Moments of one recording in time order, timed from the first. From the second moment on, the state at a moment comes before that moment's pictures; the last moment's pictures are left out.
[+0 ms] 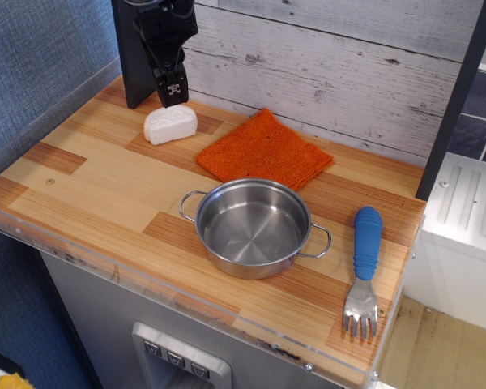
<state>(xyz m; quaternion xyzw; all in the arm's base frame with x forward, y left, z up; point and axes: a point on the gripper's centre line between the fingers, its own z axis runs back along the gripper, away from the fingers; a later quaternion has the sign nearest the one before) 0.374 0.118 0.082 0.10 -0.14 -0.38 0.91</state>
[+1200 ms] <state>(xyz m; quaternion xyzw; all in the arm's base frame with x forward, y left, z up) 0.333 0.073 0.073 -0.02 -0.15 -0.38 0.91</state>
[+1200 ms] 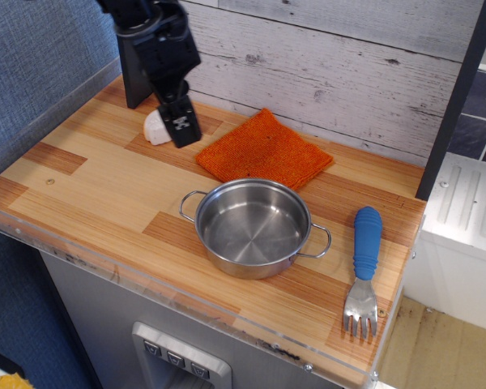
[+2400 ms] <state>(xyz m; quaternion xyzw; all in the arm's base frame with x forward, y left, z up) 0.319 0.008 0.021 -0.06 -0.08 -0.42 0.90</state>
